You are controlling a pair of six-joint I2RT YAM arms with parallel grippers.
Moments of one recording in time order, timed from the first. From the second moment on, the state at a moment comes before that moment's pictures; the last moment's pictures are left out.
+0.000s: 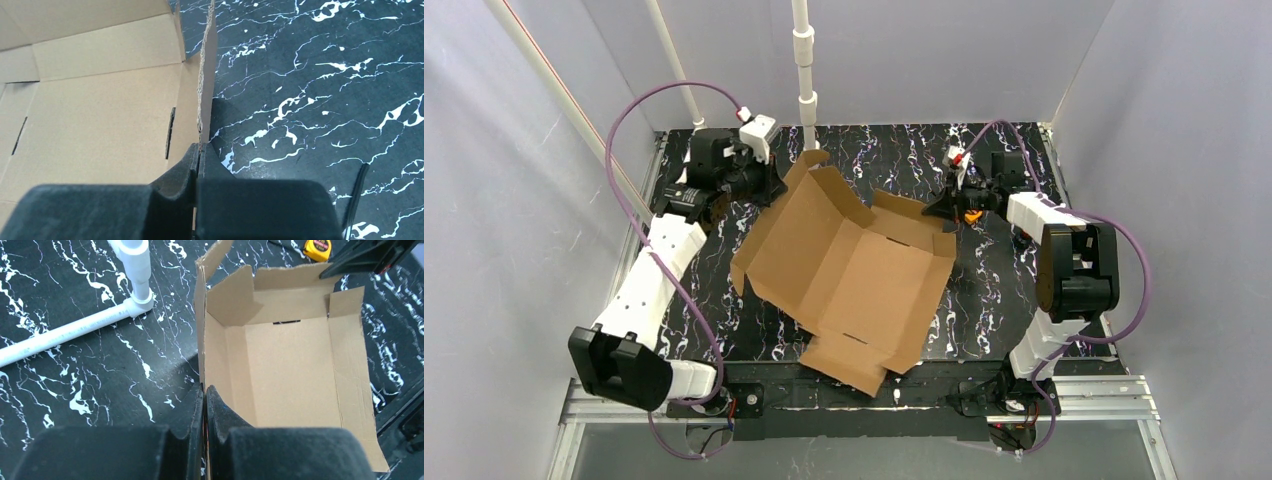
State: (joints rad) left arm -0.24 1.31 1.32 -0.56 0.40 0.02; right arm 0.06 1.77 1.16 -0.20 -1.13 -0.61
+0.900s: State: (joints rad) left arm -0.30 1.36 1.38 -0.51 0.48 -0.09; right arm 0.07 1.87 1.12 -0.02 -1.10 -0.44
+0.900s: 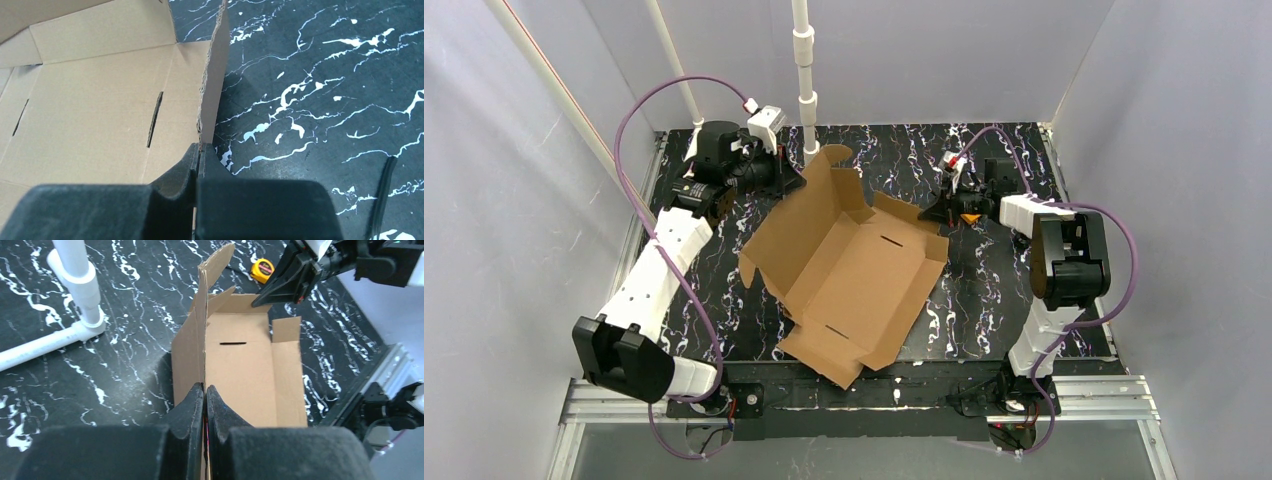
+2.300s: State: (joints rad) left arm -0.30 1.45 1.49 -0.49 0.70 -0.24; right arm 0.33 1.78 1.50 -0.29 -1.13 -0.49
